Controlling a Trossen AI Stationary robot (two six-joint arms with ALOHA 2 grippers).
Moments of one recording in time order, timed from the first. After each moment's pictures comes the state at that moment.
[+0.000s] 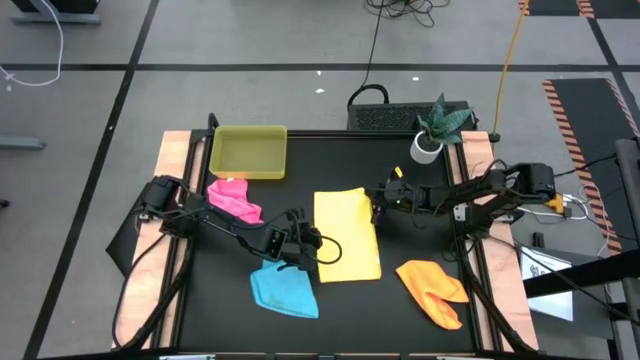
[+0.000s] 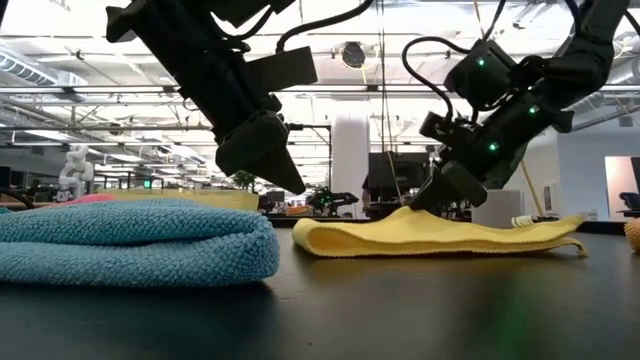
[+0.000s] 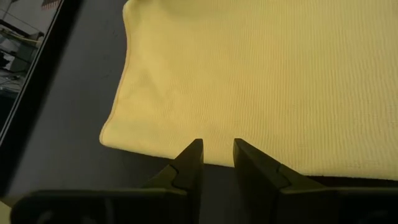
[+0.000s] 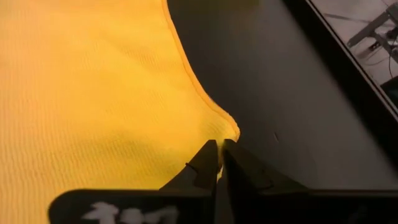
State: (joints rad) left arm -0.29 1.85 1.08 -0.23 -0.63 -0.15; right arm -0.18 1.46 0.37 0.42 0.31 -0.17
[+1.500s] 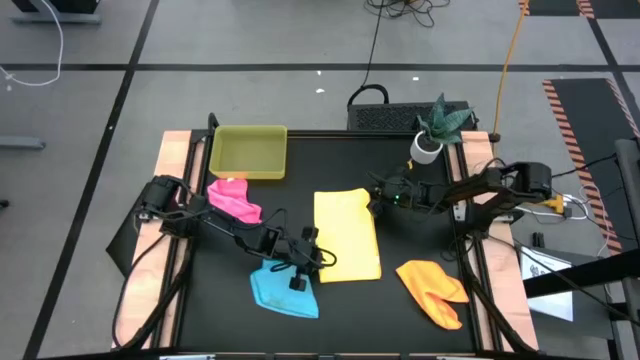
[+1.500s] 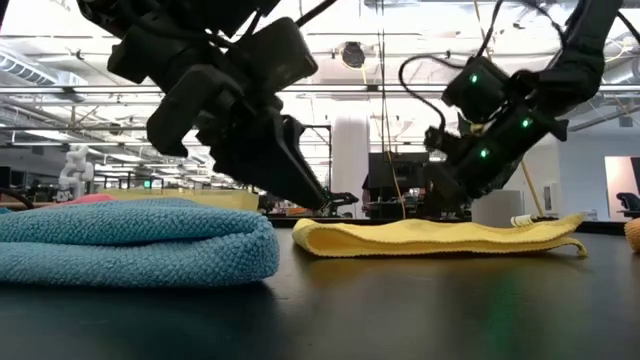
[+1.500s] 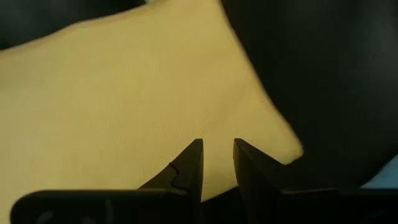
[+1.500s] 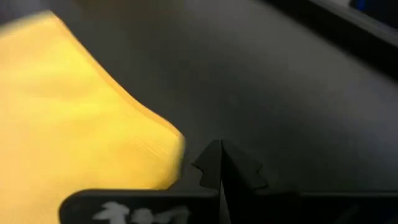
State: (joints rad) left arm -0.28 1.85 0.94 0.17 -0.07 0.05; right arm -0.24 1.48 0.37 0.41 0.39 0.26
